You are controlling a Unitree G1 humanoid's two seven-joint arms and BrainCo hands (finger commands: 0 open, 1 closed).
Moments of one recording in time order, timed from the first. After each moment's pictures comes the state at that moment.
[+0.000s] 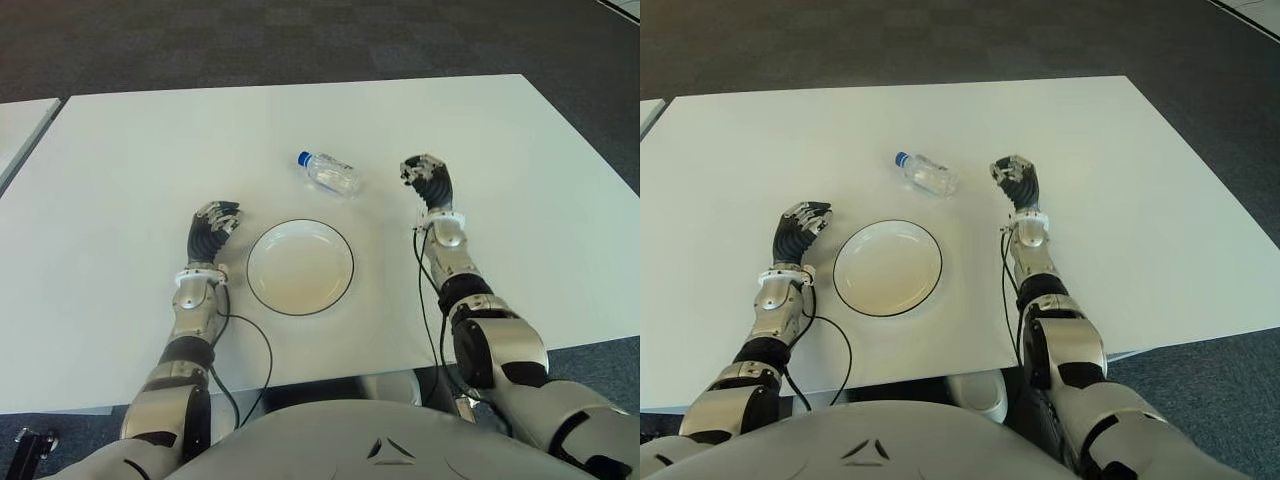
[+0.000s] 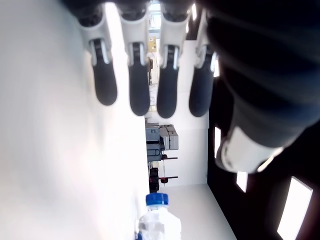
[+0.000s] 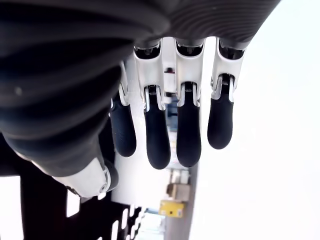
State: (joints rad) left arm -0.20 0.14 0.19 0.86 -0.08 -0.57 -0.05; right arm -0.64 -0.16 -0.08 1.01 -0.10 -0.45 -0.15
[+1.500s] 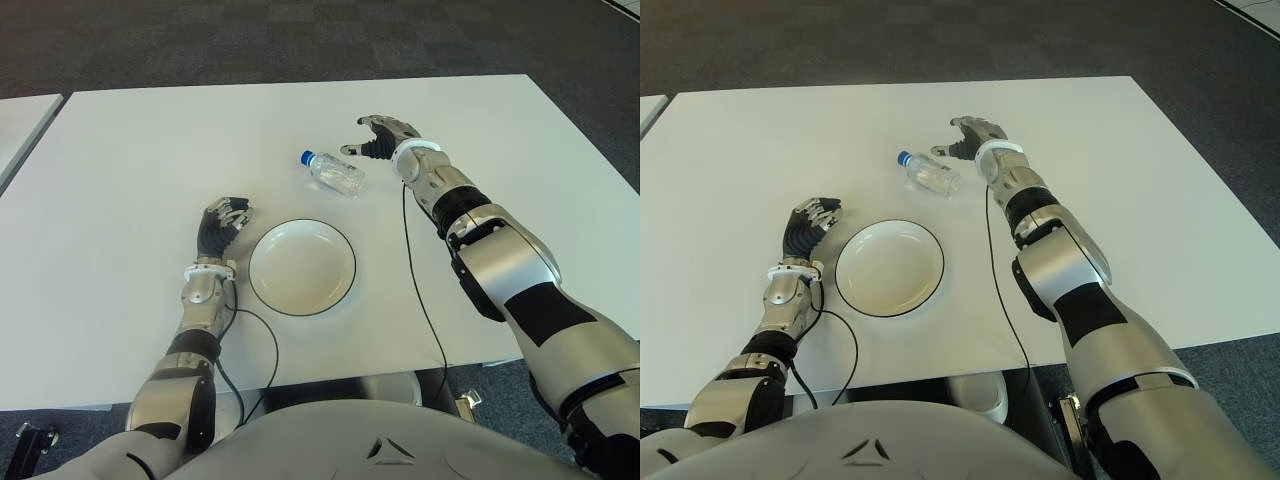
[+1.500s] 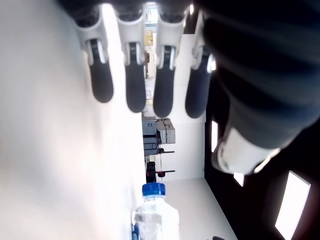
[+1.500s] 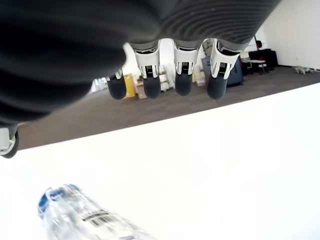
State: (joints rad) left arm -0.24 0.13 0.18 0.92 -0.06 -0.62 -0.04; right arm -1.10 -0.19 0.52 1.30 -0.69 -0.05 -0.06
